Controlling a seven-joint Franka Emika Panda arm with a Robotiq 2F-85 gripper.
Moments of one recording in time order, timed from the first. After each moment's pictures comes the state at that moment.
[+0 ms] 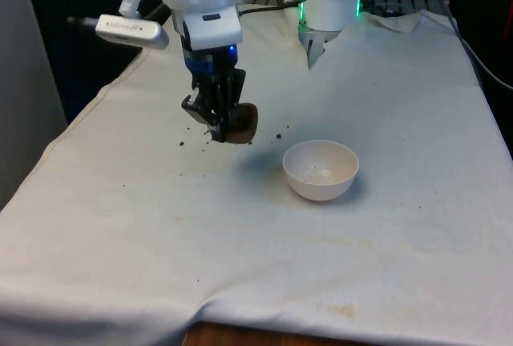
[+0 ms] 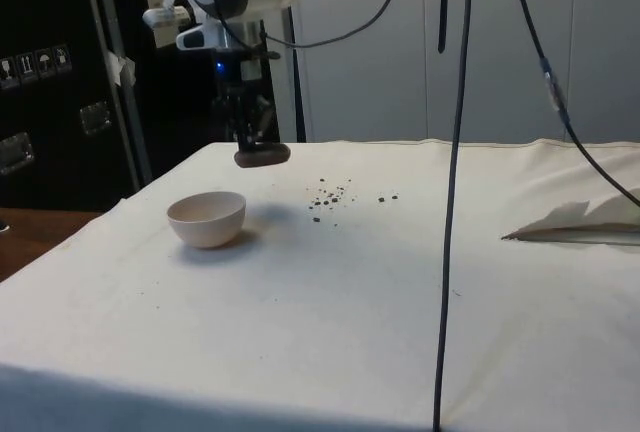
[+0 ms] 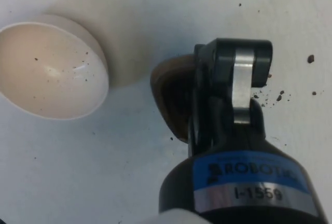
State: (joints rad) arm 0.03 0.68 -0.29 -1.59 0.26 2.25 -1.58
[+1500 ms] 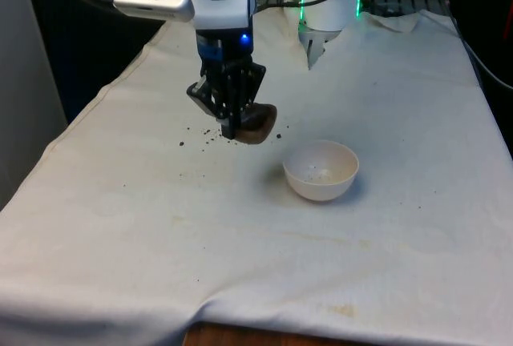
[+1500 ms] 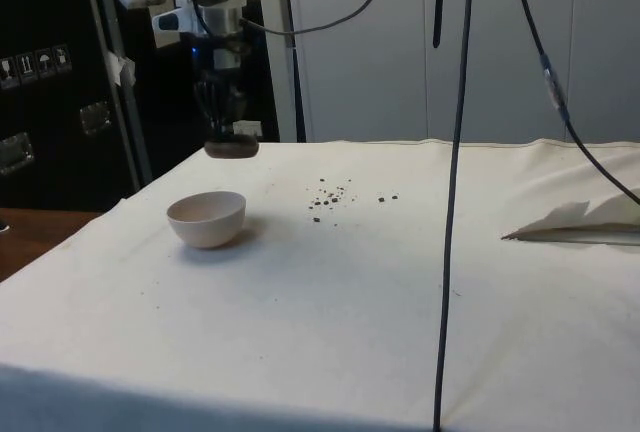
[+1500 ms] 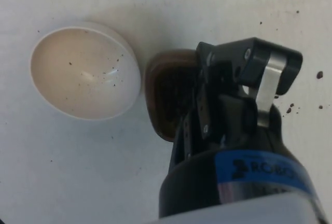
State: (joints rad) arm 0.06 0.66 -0.28 -1.56 0.25 2.28 -1.30
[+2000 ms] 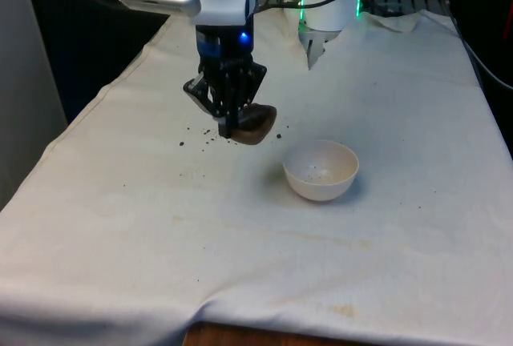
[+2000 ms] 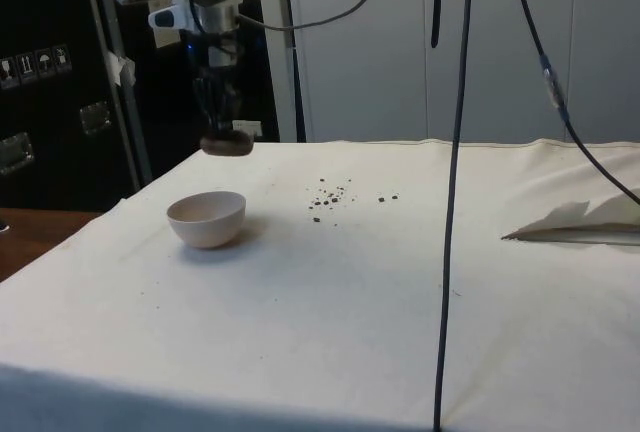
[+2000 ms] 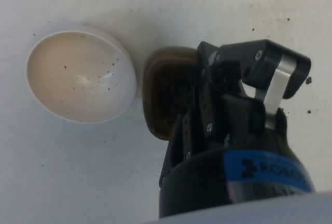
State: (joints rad) arm 0.06 0.66 -0.28 -1.55 0.21 2.29 -1.20
